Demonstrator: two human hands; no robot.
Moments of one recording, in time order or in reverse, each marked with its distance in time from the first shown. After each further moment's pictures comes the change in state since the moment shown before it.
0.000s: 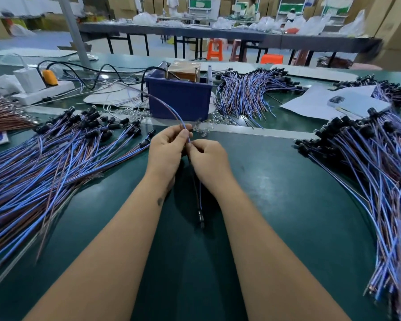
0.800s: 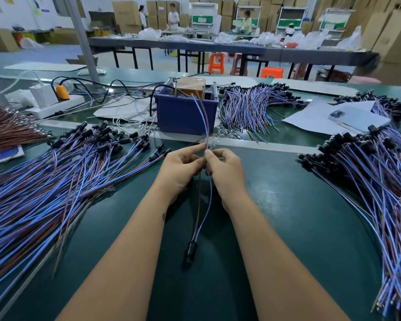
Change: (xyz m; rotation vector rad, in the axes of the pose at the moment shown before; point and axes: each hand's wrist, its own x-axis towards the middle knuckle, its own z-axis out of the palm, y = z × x) left_hand -0.006 0.010 -0.010 0.169 -0.283 -0.032; right_hand -0.001 -0.003 -0.007 0.379 0.155 0.190
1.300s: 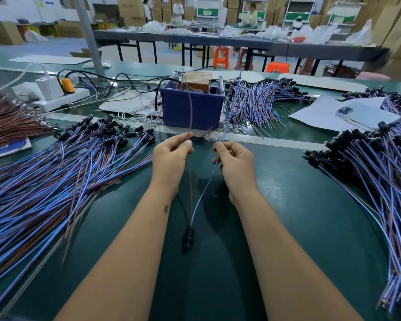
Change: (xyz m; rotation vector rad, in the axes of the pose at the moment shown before) left_hand 0.001 0.000 -0.011 -0.029 0.386 0.041; right_hand -0.001 -0.004 -0.004 0.129 0.036 -0.012
